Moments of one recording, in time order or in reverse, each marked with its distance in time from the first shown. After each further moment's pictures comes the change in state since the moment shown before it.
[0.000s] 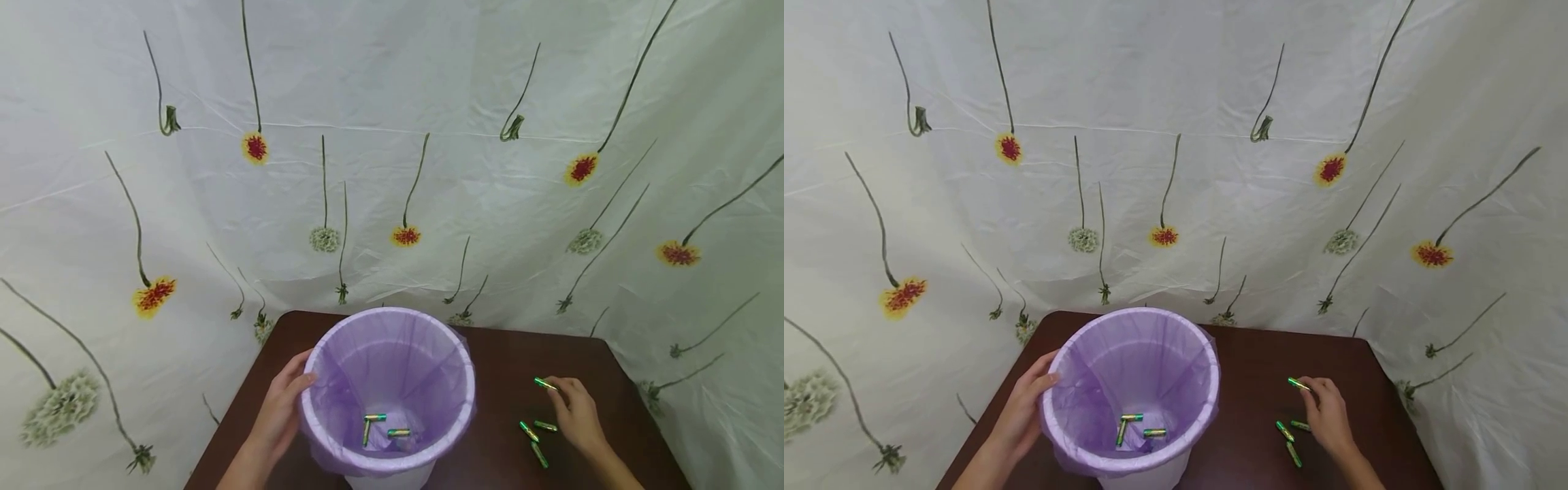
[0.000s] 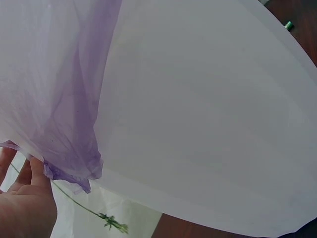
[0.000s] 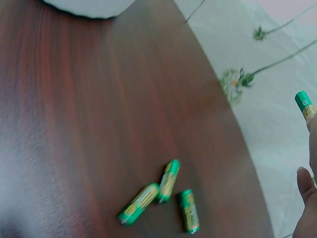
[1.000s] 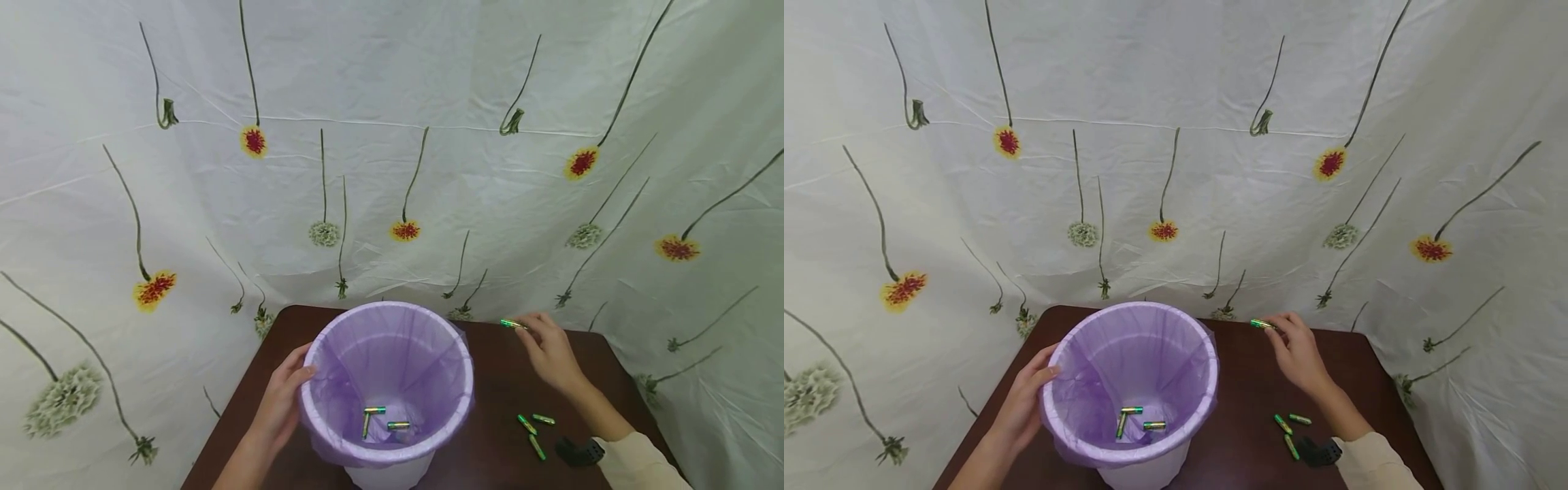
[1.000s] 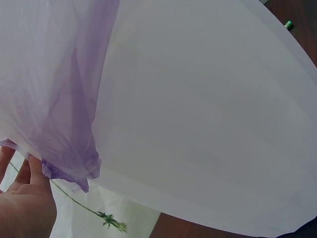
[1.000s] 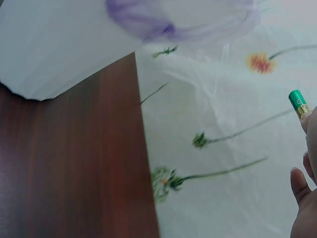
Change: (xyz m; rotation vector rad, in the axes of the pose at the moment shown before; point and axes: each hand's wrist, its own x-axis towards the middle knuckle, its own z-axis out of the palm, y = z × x) left_hand 0.000 -0.002 -0.001 -0.003 0.006 -0.011; right_hand 0.087 -0.093 -0.023 0.119 -0.017 -0.288
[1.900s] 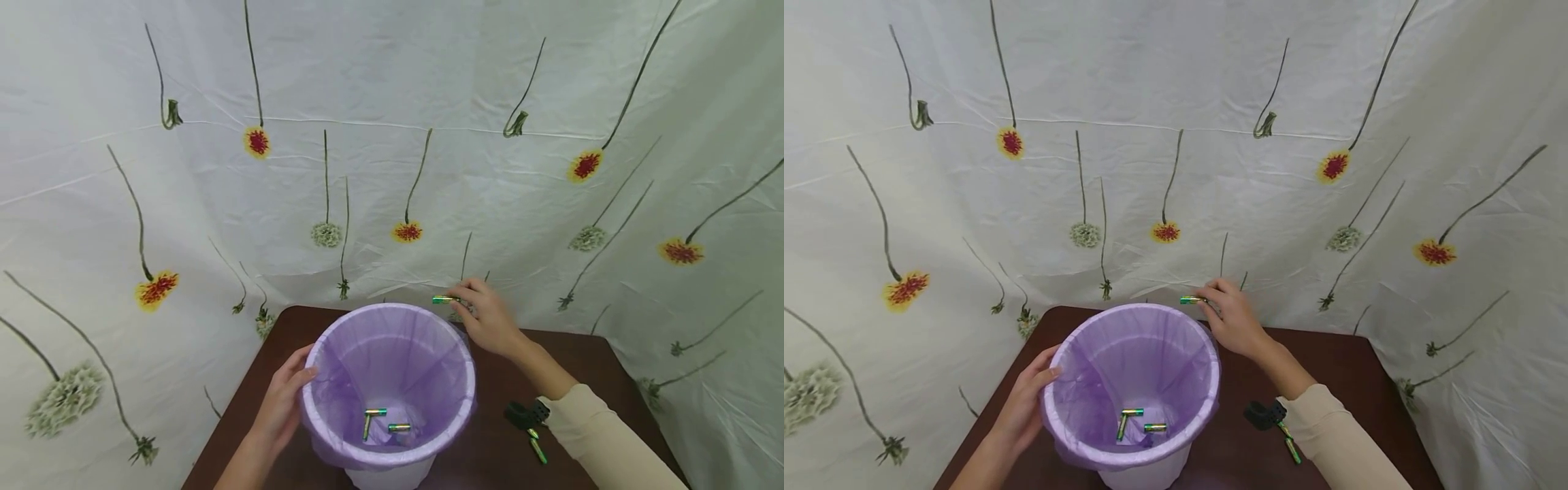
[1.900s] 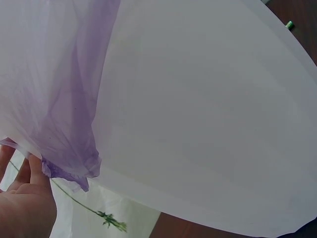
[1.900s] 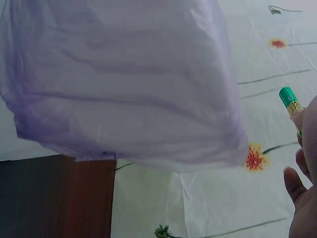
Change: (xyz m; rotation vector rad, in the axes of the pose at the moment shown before) left_hand -0.001 -0.001 -0.002 -0.032 -0.016 0.001; right_hand 0.083 -0.081 0.043 0.083 -0.128 -0.282
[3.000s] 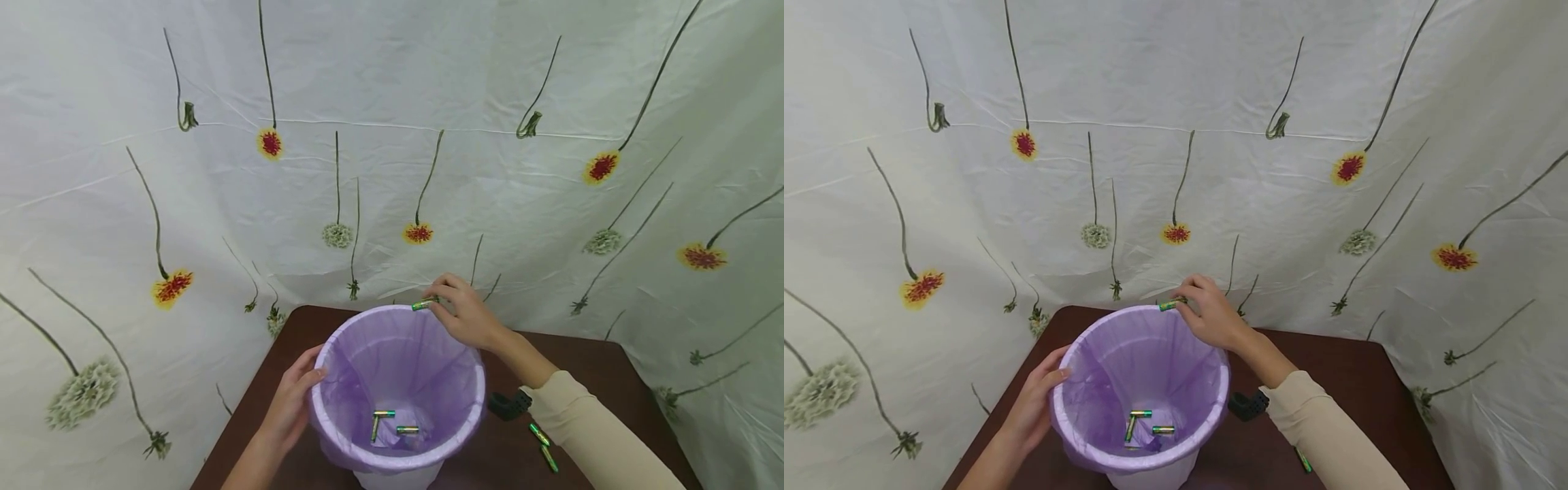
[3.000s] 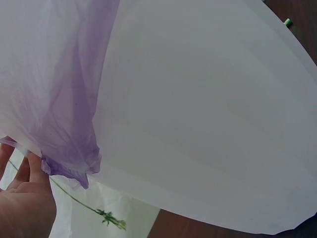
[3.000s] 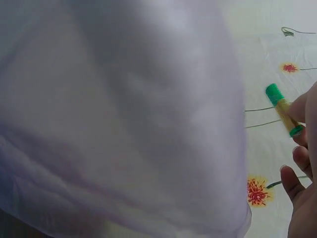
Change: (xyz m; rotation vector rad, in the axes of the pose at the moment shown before) left_hand -0.001 0.002 0.002 0.021 0.032 -0.014; right_hand 0.034 -0.015 0.027 0.126 -0.123 -0.057
